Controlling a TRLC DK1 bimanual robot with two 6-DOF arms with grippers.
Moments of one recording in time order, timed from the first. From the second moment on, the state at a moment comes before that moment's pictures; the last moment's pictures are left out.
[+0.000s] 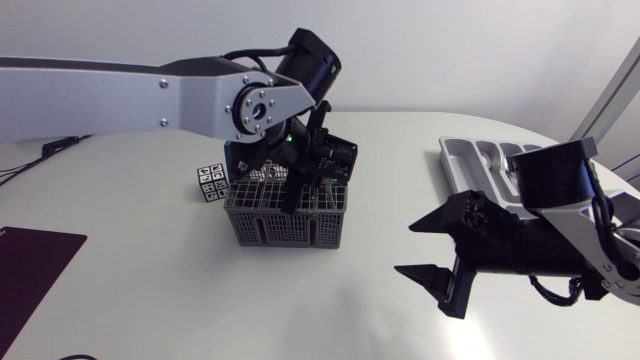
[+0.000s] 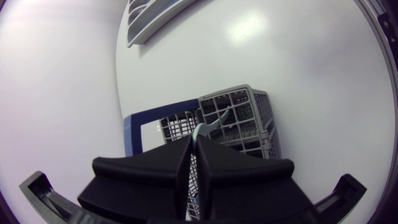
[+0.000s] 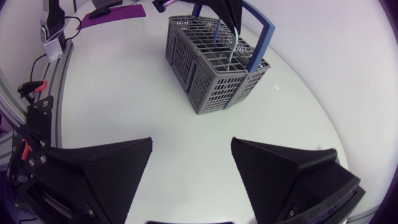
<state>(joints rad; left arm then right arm) -0.72 1.83 1.46 -0.53 -0.10 1.31 0.35 1.06 0.57 -0.35 -0.39 -0.65</state>
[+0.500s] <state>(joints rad) -0.72 1.83 1.59 -0.66 -0.10 1.32 0.37 1.00 0.56 -0.36 -0.39 -0.65</state>
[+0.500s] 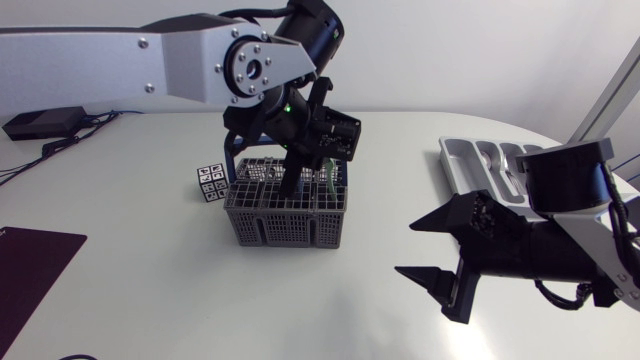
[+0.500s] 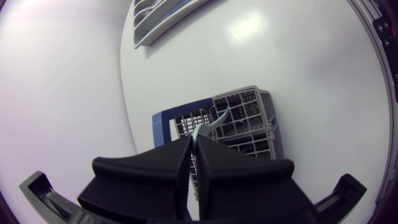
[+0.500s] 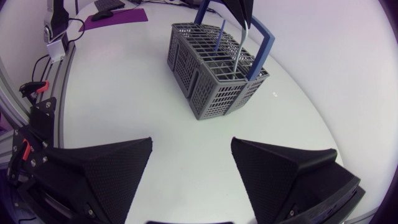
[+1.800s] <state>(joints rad) -0.84 1.67 1.63 -0.87 -0.19 0.58 0.65 0.86 0.53 -0.22 -0.03 -0.50</state>
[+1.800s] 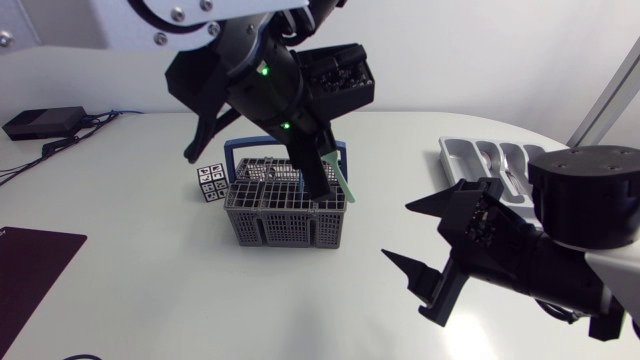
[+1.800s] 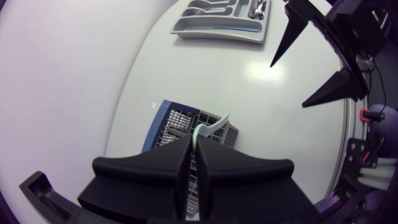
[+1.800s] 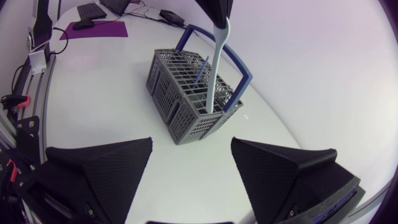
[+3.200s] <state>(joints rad) -0.79 1.75 1.66 -0.96 0.19 0.10 0.85 1.13 0.57 0.09 0.33 -0.46</state>
